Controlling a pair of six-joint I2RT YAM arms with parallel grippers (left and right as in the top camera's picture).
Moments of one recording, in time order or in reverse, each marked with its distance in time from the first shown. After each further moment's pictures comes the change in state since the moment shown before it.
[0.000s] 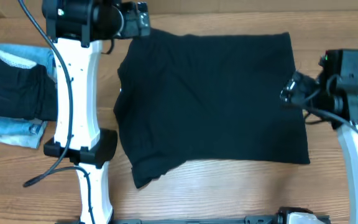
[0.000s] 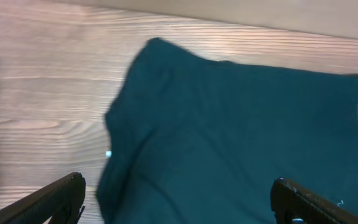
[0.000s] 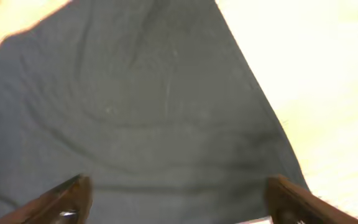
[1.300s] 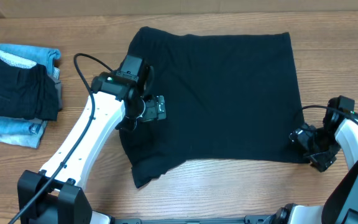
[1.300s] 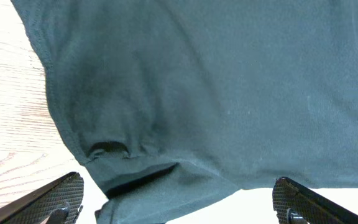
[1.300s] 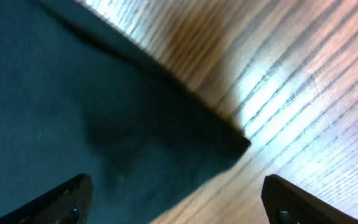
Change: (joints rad) left arm -0.109 -0.594 -1.632 0.570 0.058 -0.196; right arm -0.343 0.259 -0.479 0.174 -0.010 0.092
